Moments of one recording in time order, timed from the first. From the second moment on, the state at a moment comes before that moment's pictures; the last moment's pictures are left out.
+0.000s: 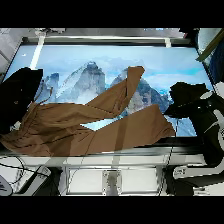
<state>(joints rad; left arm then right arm) 0.90 -0.98 0.86 1.60 -1.13 -1.52 -0.42 -1.53 1.02 -1.07 1.23 1.08</state>
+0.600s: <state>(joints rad) 0.90 -0.98 0.86 1.60 -1.13 -1.52 -0.36 -1.54 1.00 -1.02 1.28 1.03</state>
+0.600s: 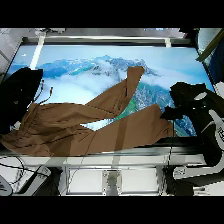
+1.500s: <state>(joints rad) 0.91 -0.99 0.99 1.59 -1.22 -1.49 -0.41 -1.41 1.63 -1.12 1.53 1.16</state>
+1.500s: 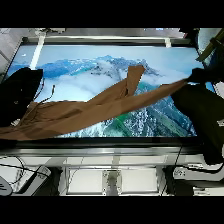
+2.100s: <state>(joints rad) 0.91 -0.99 0.77 1.68 -1.12 -1.48 -0.68 -1.25 0.77 -1.31 1.35 1.19</state>
